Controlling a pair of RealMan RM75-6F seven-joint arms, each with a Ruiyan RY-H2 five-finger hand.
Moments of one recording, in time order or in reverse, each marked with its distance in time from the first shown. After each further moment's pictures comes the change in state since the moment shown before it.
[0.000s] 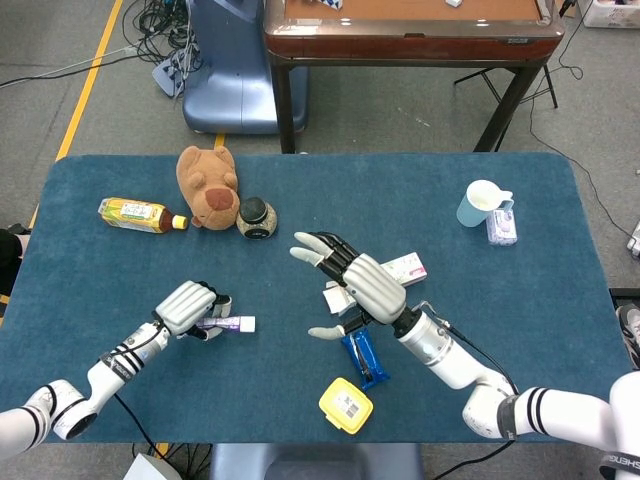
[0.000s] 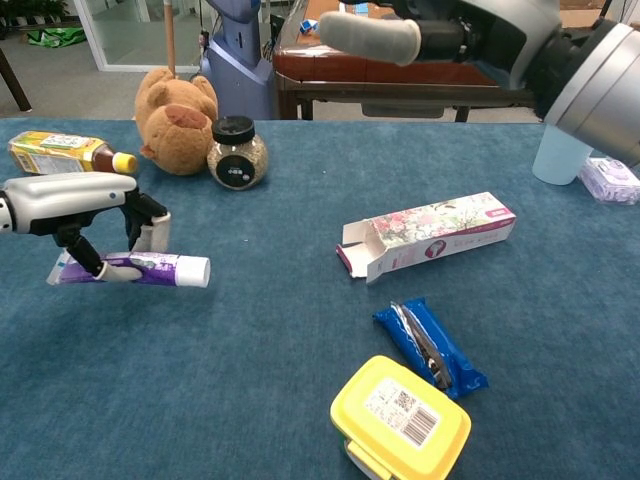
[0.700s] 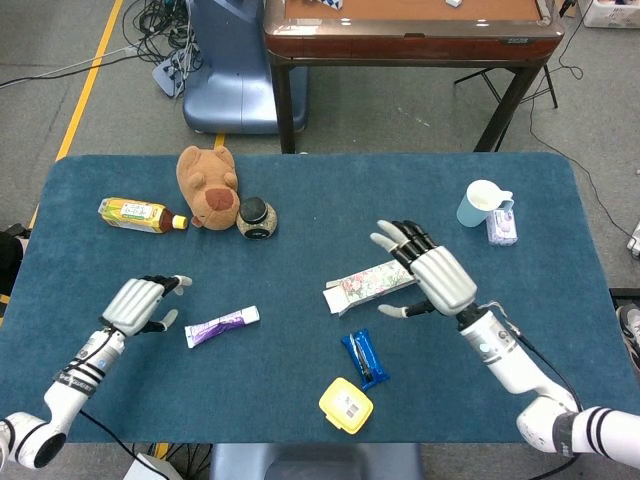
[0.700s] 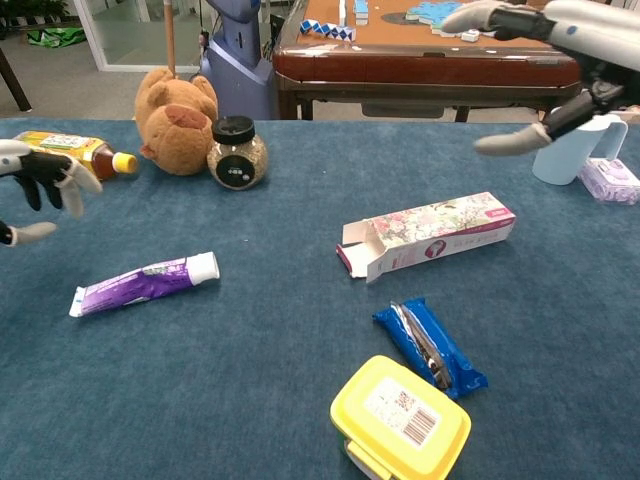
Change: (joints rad) left arm 0.166 0.159 -0.034 -0.183 -0.194 0.119 0.214; right arm -0.175 0.169 -0.069 0.005 0.102 0.015 -0.293
